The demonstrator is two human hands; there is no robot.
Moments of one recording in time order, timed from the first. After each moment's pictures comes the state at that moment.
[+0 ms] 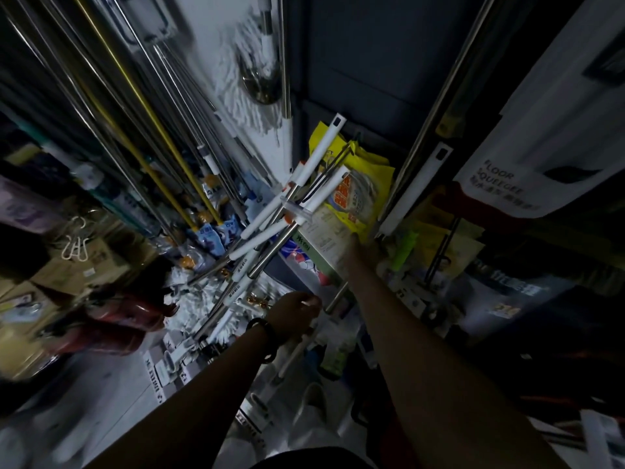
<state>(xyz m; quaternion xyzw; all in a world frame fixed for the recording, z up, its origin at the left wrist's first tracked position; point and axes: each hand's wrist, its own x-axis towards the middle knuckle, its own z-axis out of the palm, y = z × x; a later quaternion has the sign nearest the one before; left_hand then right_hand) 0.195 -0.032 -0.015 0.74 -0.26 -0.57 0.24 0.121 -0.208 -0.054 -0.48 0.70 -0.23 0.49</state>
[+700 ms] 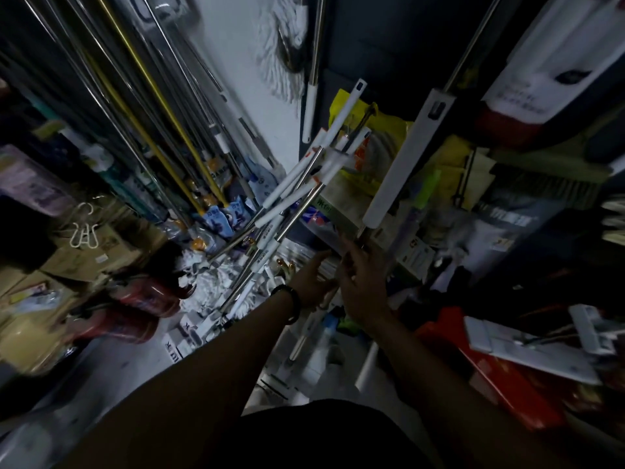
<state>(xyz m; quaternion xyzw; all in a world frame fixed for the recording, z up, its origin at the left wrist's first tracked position) 0.247 0.108 -0.011 0.70 -0.39 -0.54 0.23 0.105 0.076 -0.004 -0.75 0.49 -0.25 0.38</state>
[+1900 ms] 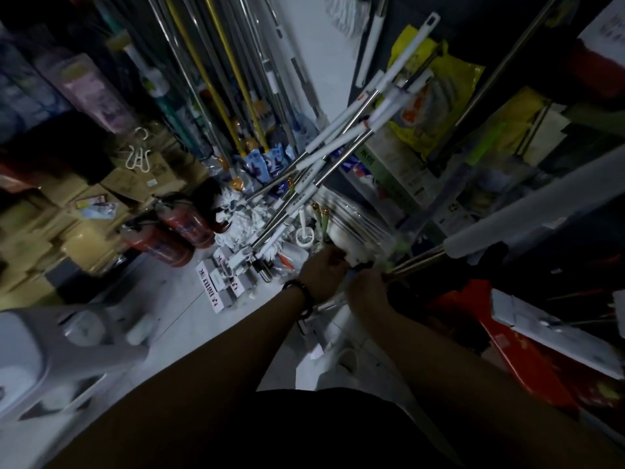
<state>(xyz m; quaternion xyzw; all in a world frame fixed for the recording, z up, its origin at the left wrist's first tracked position) 0.216 0.243 -0.047 0.74 -0.35 -0.48 0.31 0.094 0.189 -0.091 -0.89 0.35 0.28 0.08</state>
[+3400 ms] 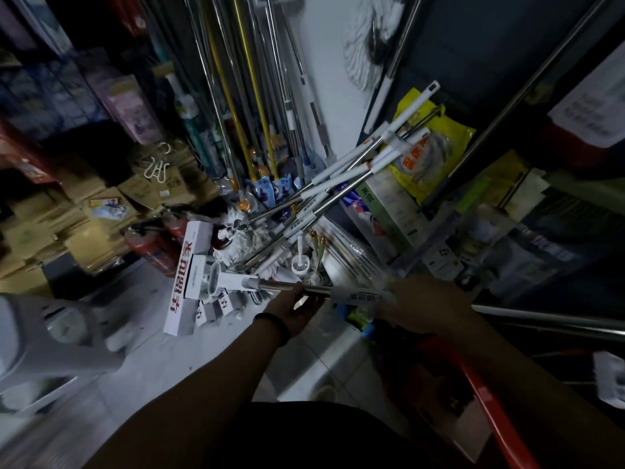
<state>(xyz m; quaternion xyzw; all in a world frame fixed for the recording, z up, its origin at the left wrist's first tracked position) 0.205 0.270 -0.086 0.35 0.36 -0.58 0.65 0.029 0.132 0.108 -0.86 0.39 0.30 0.12</state>
